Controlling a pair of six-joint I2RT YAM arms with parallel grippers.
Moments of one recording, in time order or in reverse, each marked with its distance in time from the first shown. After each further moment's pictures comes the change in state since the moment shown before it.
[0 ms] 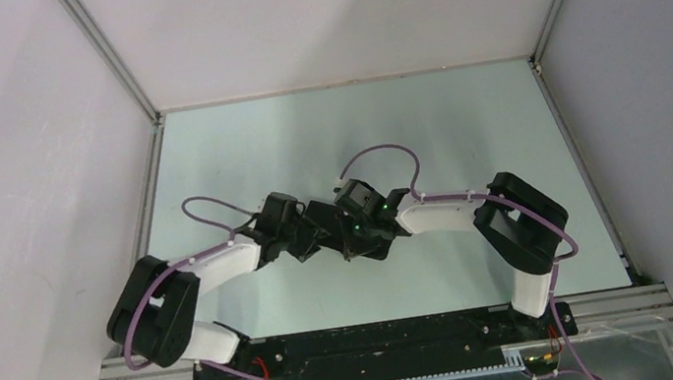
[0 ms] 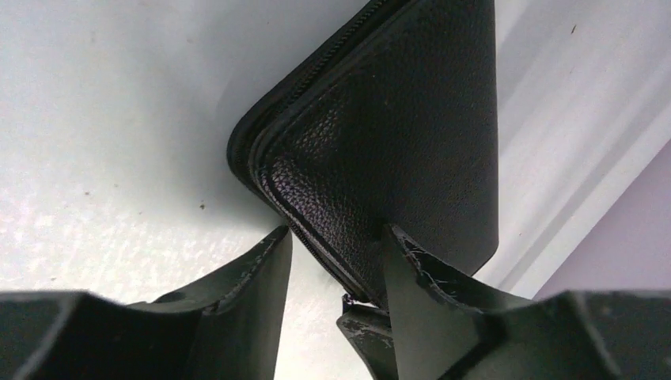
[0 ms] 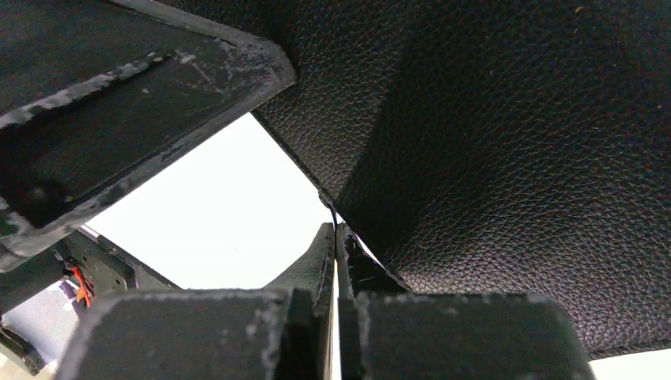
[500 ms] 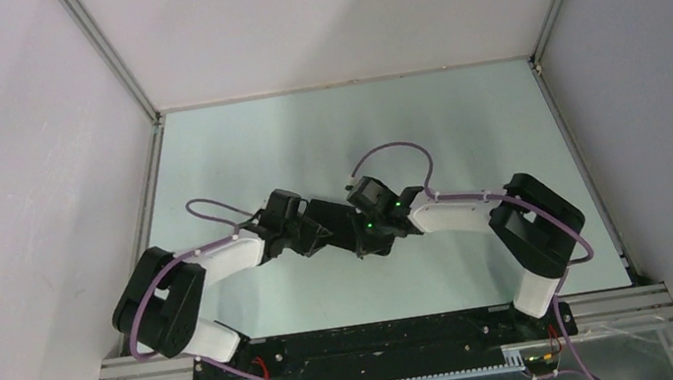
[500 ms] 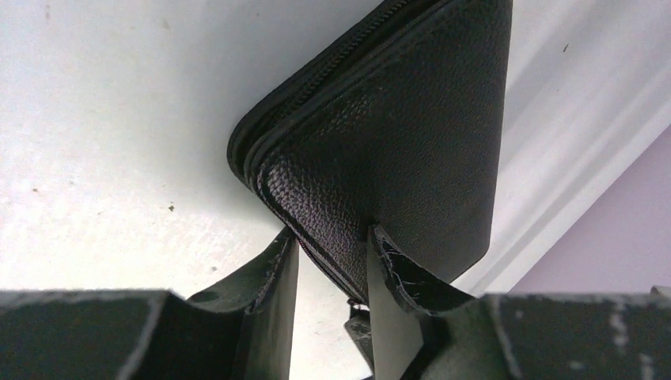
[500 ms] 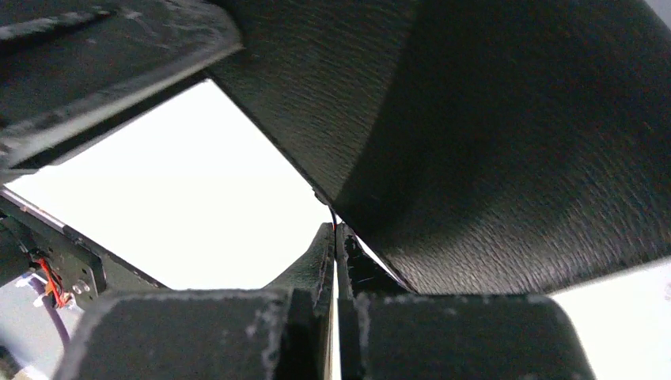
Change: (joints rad) left arm 0.001 0.068 0.040 0.006 0.011 -0.093; right arm -0.032 -0.060 -0.053 -0.031 0.022 -0.054
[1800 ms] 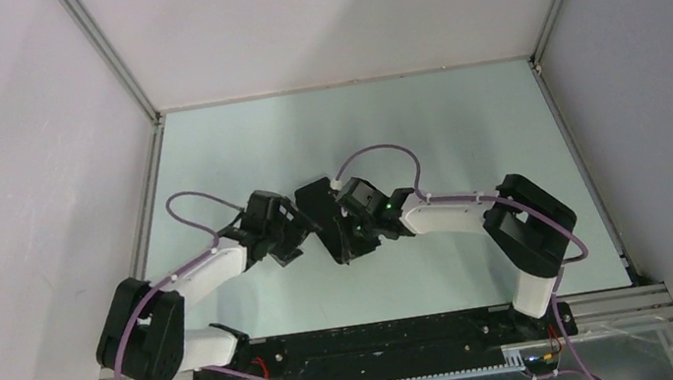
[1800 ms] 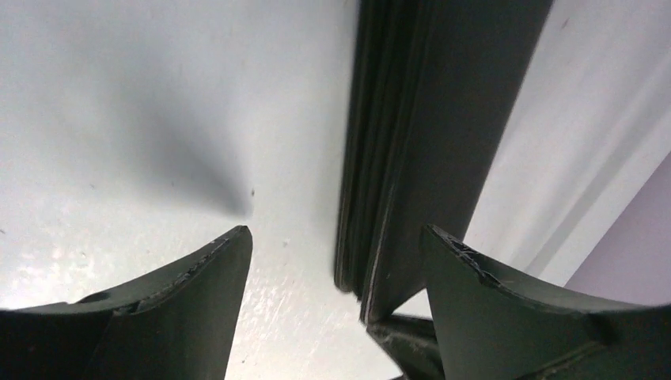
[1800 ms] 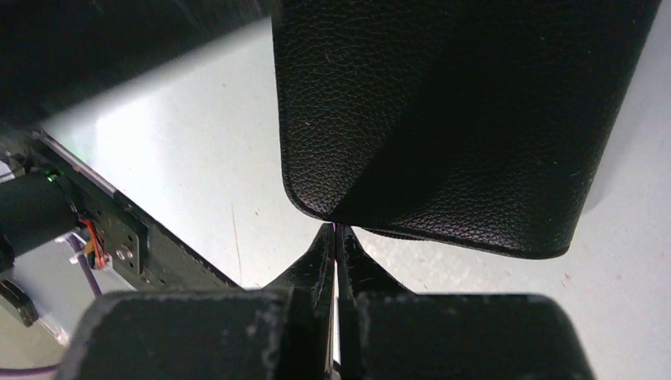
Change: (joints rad) left arm 0.092 -0.159 -0.005 -0.116 0.007 0.250; right arm 0.031 0.002 0.032 0.014 -0.092 -0.017
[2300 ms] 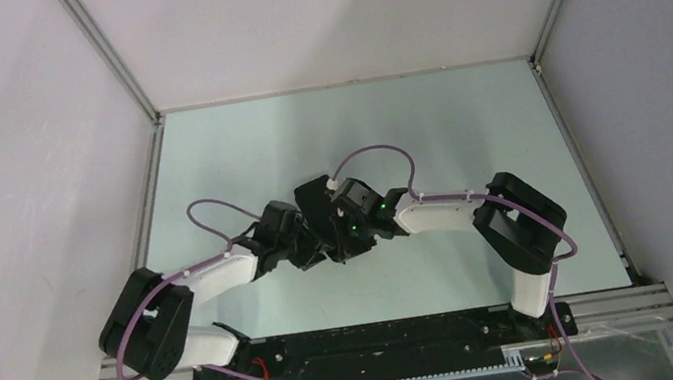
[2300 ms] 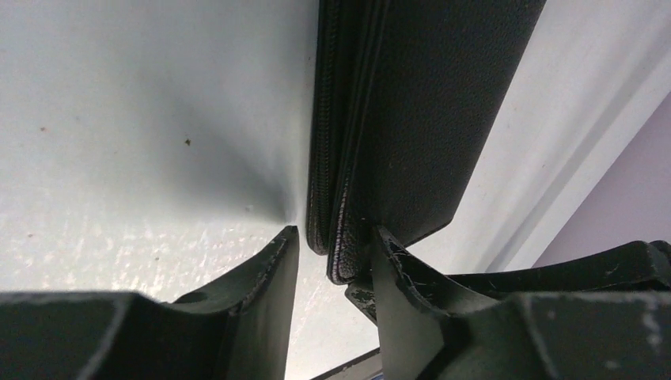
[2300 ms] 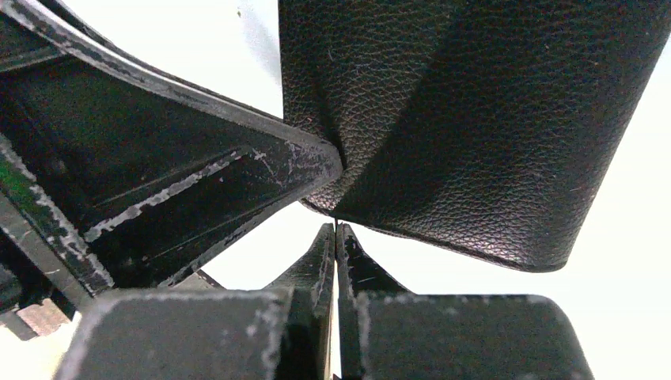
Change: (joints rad) left arm -0.119 0.021 -0.100 0.125 0.090 -0.084; right arm 0.002 0.063 0.042 0.035 0.000 0.018
